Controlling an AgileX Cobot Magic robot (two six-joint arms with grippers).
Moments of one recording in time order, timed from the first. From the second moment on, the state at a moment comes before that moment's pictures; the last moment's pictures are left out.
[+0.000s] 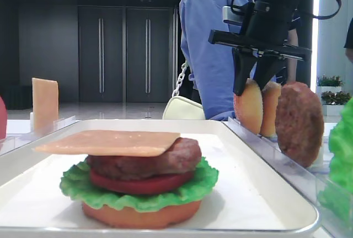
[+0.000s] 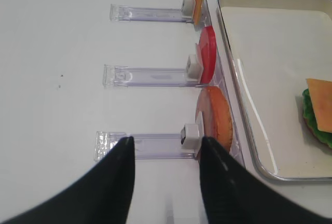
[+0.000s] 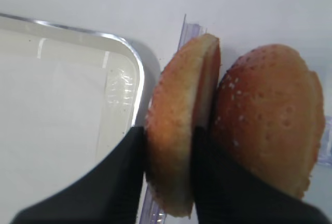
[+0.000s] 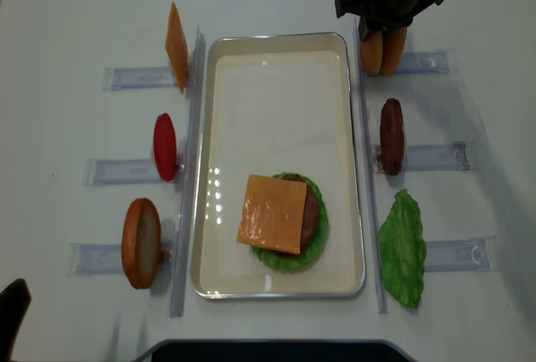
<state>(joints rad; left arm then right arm) 0.02 -0.02 -0.47 -0.06 1.11 -0.02 0.34 2.05 -1.64 0.17 0.89 0.03</state>
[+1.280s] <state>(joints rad) 0.02 -0.02 -0.47 -0.06 1.11 -0.02 0.34 1.94 -1.64 0.26 0.95 0.01</state>
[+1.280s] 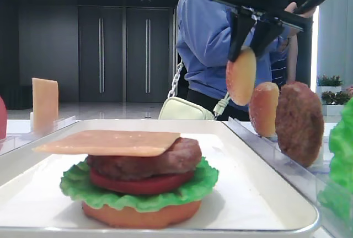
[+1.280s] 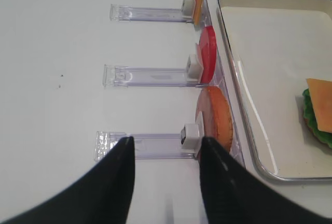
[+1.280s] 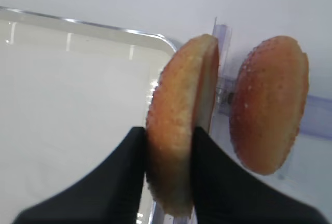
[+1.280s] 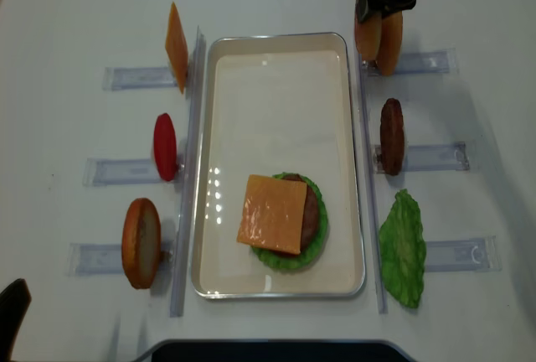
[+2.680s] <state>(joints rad) 0.02 -0.02 -0.47 -0.06 1.11 -0.02 0.51 1.45 -1.09 0.97 0.98 -0.39</state>
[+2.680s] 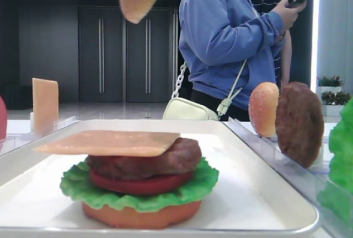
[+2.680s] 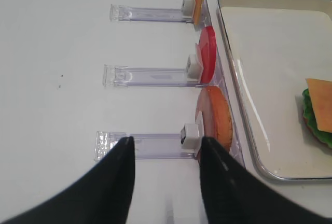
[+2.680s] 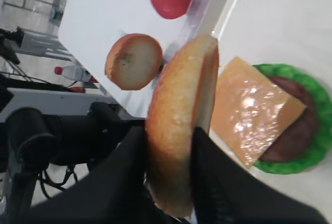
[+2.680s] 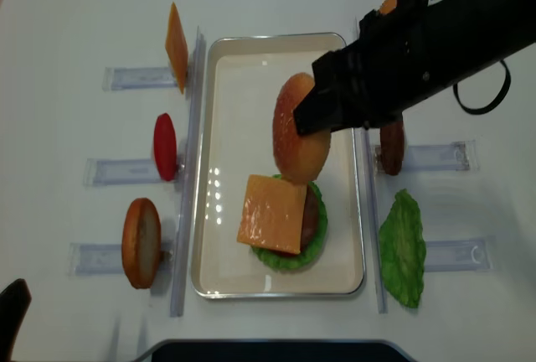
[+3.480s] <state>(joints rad) 0.02 -0.02 -0.47 -0.06 1.11 -0.02 0.60 1.60 -0.98 1.26 0.89 -0.72</state>
